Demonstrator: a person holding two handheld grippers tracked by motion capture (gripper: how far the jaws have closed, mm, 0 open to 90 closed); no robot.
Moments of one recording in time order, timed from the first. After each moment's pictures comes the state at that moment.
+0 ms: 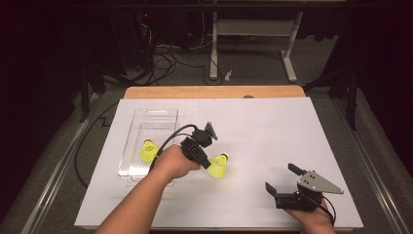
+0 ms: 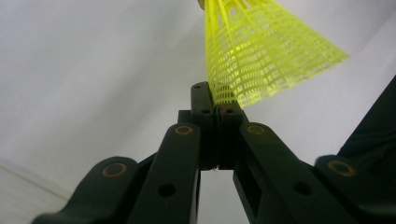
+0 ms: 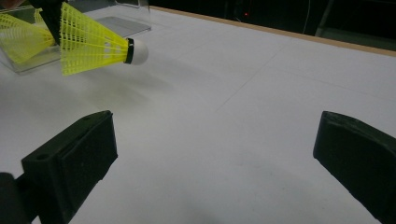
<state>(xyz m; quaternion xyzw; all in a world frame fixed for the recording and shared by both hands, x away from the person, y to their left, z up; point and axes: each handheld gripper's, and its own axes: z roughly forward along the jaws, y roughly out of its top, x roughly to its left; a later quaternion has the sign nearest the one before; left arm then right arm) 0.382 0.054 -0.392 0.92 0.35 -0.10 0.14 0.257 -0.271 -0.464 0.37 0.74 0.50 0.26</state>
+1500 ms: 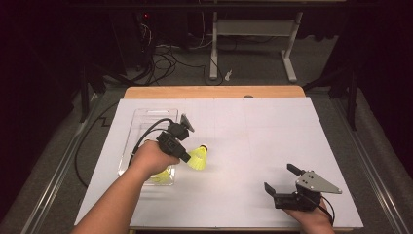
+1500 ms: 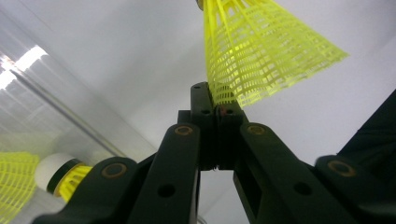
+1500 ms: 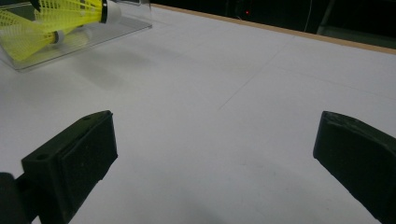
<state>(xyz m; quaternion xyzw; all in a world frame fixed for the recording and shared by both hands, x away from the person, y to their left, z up) 0.382 0.109 -0.365 0.90 0.40 -0.08 0.15 0.258 -0.269 -0.465 0.37 0.74 0.50 0.26</state>
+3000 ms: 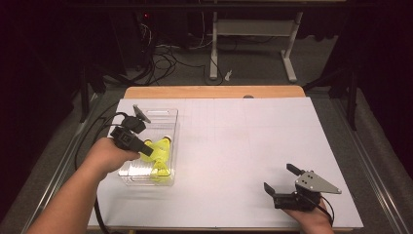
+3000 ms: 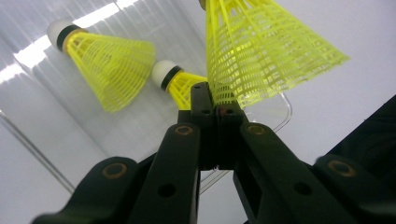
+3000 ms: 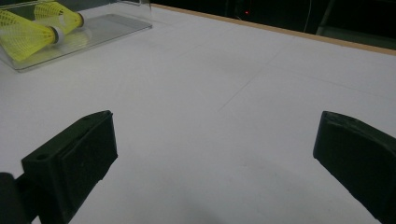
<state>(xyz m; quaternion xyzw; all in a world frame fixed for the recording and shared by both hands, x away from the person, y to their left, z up) 0.367 0.213 -0.337 0.87 0.47 -0.05 0.16 0.257 -0.267 -0.464 0.37 0.74 0.49 0.26</state>
